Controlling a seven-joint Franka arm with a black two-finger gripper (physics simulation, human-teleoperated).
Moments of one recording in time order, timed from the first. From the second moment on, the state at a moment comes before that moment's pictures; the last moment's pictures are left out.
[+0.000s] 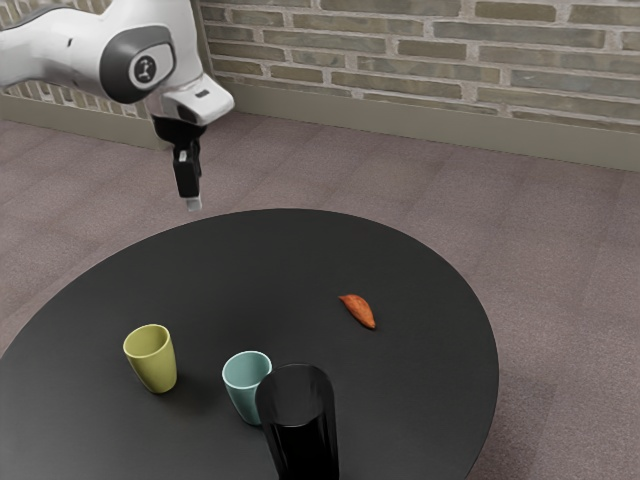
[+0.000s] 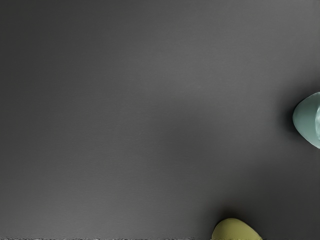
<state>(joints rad) -0.29 0.03 0.28 -1.71 0.10 1.76 0.88</state>
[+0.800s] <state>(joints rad) -0.15 0.07 0.28 -2.16 0.11 2.06 0.87</state>
